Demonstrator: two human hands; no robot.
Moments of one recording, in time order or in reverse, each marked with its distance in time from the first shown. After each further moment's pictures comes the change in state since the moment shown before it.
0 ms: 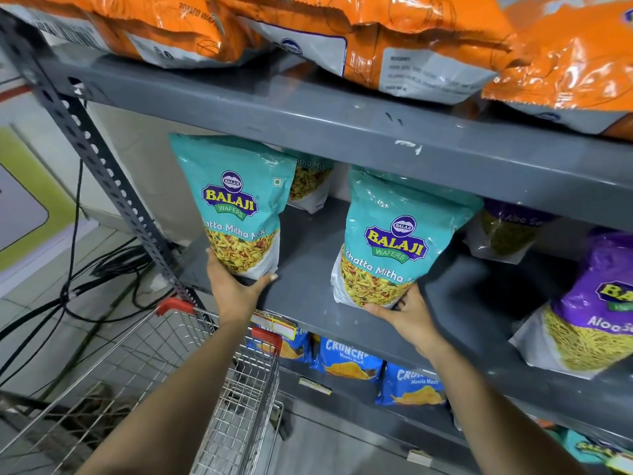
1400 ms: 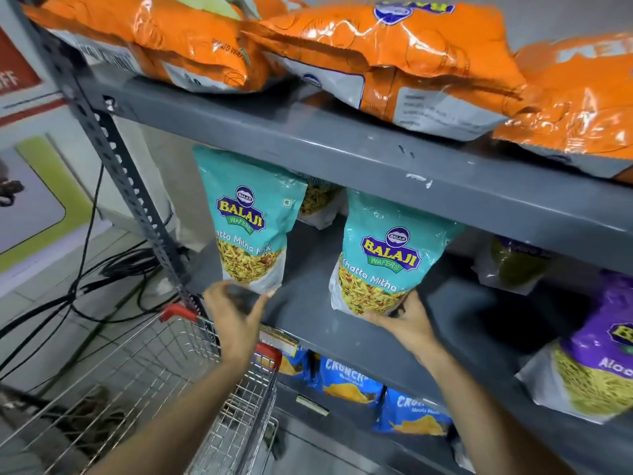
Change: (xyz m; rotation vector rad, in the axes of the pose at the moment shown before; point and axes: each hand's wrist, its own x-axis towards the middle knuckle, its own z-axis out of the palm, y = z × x) left_hand -0.042 0.017 -0.021 -0.057 0.073 0.094; right_hand 0.020 -0.023 0.003 0.068 -0.056 -0.109
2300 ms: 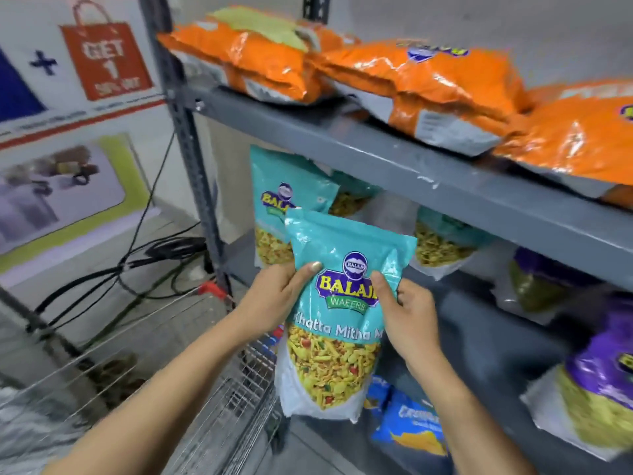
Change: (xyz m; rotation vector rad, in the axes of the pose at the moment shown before) left_hand -0.017 0.132 -0.063 0.062 -0.574 0.200; right_hand -0.093 -0.123 0.038 -0.081 0.048 -0.289
